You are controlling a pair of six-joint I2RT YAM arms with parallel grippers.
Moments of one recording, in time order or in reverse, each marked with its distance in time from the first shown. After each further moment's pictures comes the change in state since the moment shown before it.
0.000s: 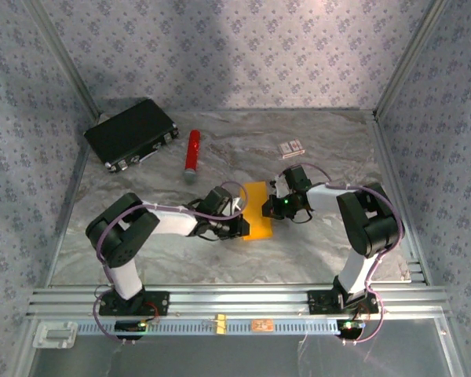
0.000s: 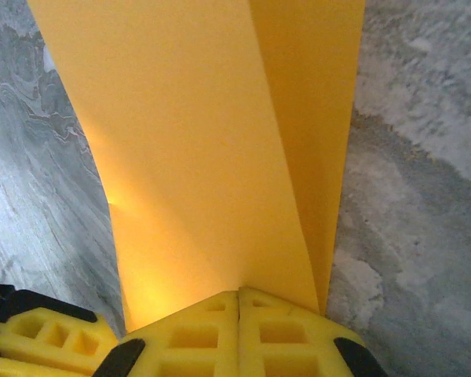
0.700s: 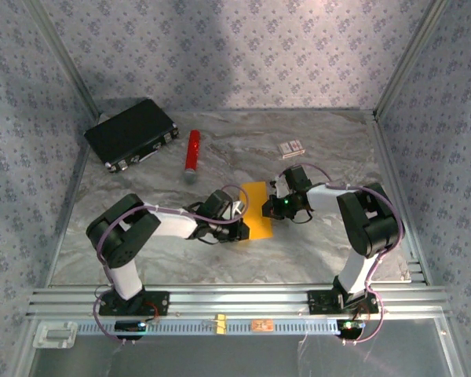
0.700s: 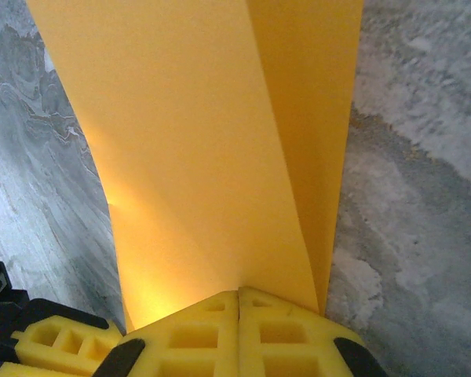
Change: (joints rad) left arm -0.018 -0.008 -0.024 0.008 -0.003 0.035; right arm -0.001 -0.002 -0.003 0.004 0.000 0.000
